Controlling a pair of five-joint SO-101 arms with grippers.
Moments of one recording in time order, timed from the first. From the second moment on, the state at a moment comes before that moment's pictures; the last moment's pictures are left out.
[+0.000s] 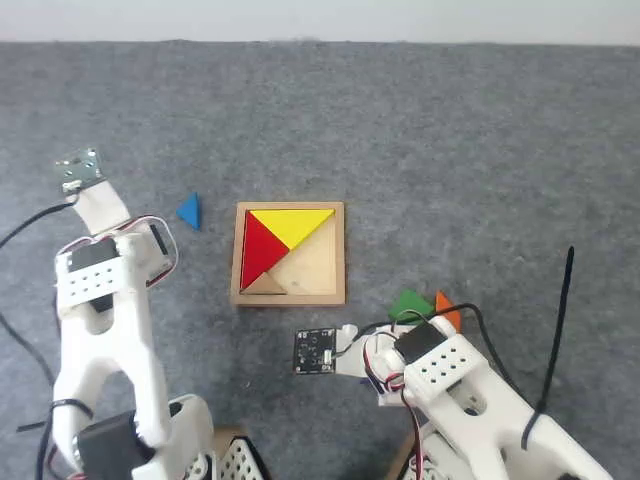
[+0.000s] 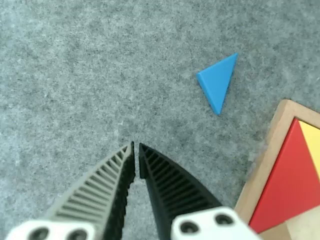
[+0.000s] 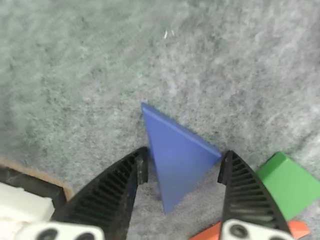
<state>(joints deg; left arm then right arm) -26.3 -20.4 49.2 47.9 11.4 -38.6 -41.8 74.5 61.9 53.3</state>
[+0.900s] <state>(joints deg) -26.3 -20.4 49.2 47.9 11.4 -37.5 -41.8 72.4 61.9 52.5</state>
